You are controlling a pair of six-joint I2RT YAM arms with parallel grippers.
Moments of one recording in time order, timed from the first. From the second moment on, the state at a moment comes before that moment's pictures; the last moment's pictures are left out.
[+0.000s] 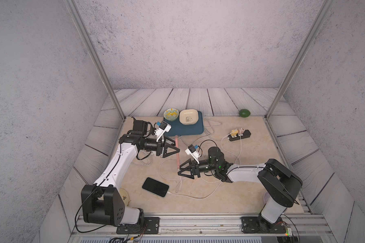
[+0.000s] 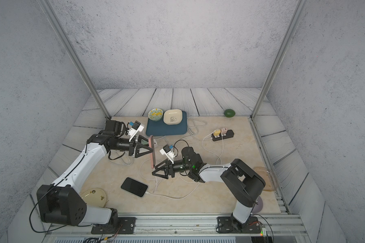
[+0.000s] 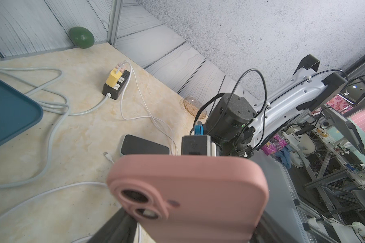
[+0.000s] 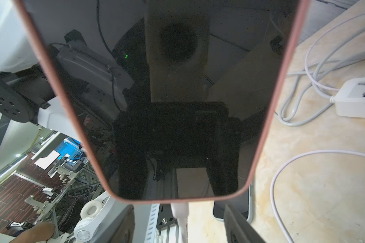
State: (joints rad) left arm -0.13 1.40 1.22 -0.82 1.26 0.44; right arm 0.83 1.71 0.79 0.77 -0.92 0.57
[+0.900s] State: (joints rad) left arm -0.12 1.40 1.22 -0.82 1.26 0.43; right arm 0.87 1.72 0.79 0.66 -0.88 0.43
